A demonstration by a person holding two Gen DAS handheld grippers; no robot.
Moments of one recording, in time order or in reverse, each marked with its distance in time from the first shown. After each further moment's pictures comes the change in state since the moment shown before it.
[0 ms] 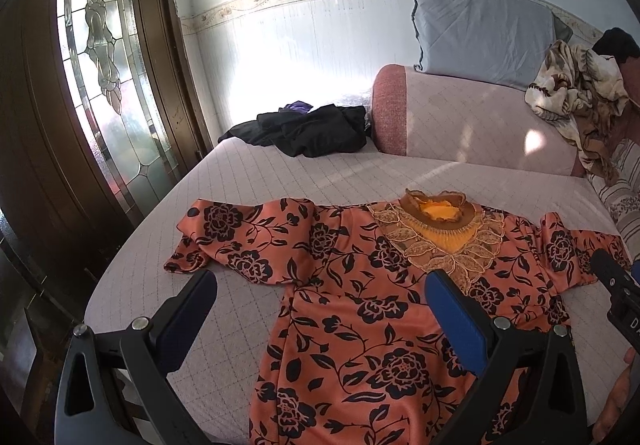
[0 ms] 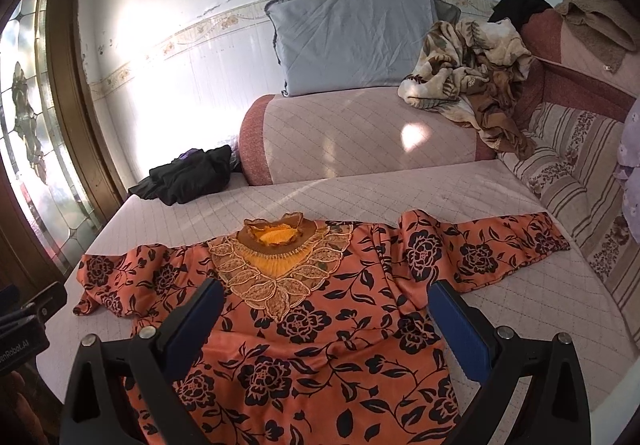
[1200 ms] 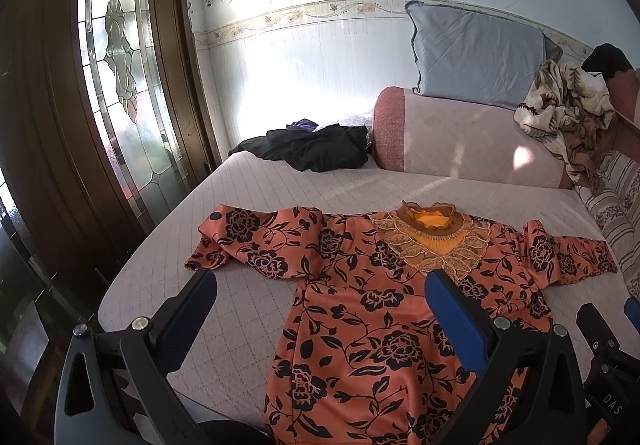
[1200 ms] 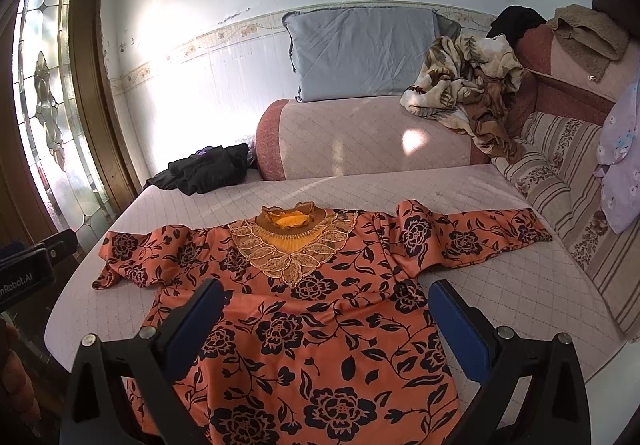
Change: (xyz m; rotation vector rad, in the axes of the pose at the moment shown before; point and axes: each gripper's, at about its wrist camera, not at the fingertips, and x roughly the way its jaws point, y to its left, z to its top) left arm -0.068 0.023 -0.015 -0.021 -0.064 -0.004; right arm -0.082 0.011 -0.040 -0.045 -0.034 0.020
